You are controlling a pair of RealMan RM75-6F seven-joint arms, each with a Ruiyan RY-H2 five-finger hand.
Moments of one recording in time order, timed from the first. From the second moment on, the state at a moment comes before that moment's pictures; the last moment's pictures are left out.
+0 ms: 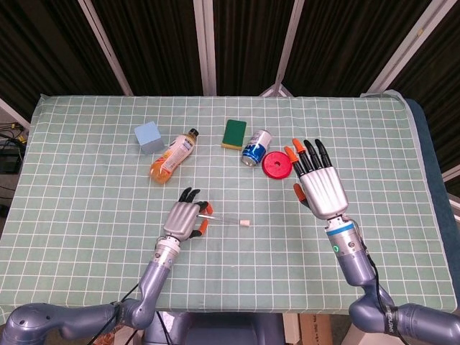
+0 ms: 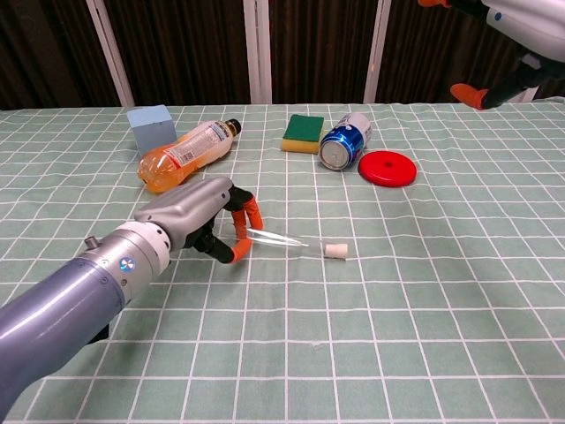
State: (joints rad) left arm -0.70 -1.98 -0.22 -1.29 1.10 1.10 0.42; right arm 0.61 -1.39 0.24 -1.66 -1.32 1.30 -0.56
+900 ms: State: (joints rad) left arm -0.58 -1.62 -0.23 -1.67 1.19 1.23 0.39; right arm 0.40 -1.19 0.20 -1.79 -1.23 1.38 -0.31
